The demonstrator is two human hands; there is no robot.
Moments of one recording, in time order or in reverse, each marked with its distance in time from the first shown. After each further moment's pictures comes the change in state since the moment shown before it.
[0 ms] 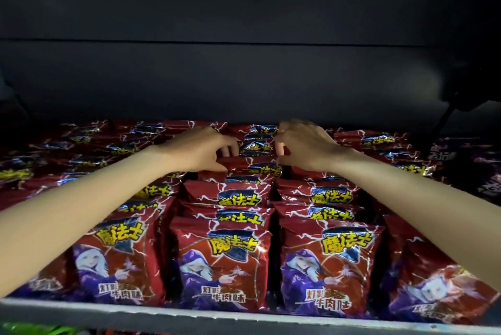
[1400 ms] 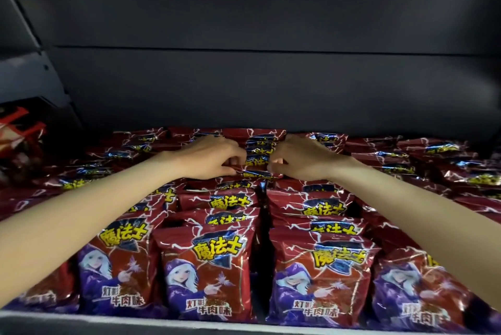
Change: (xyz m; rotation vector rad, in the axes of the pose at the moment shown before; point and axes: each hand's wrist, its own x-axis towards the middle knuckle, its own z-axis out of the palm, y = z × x) left_hand -0.048 -0.107 -0.003 0.152 0.026 0.145; right_hand 0.078 -0.106 0.009 0.164 -0.169 -0.025
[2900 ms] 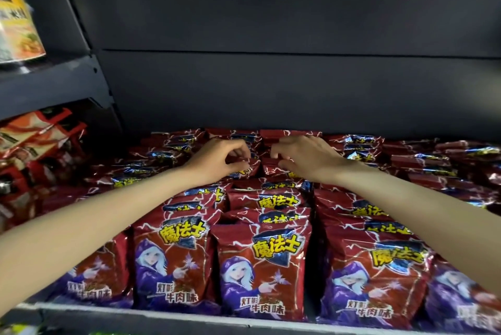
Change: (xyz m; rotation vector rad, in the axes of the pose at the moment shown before) left_hand -0.049 -0.049 0.028 -0.519 0.311 -0.137; right_hand 0.029 -0.056 0.006 -0.104 0.182 -0.026
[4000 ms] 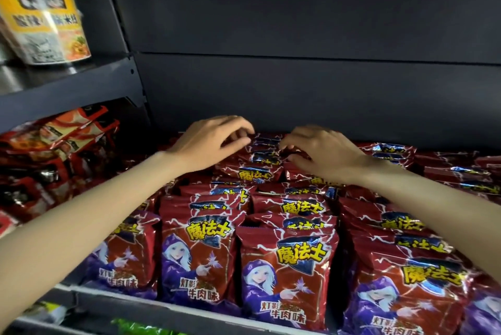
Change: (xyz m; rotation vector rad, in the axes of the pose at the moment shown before) left_hand -0.020 -0.011 -0.058 0.365 0.227 0.299; right_hand 0.011 -0.007 -0.010 0.042 0.134 -0.155
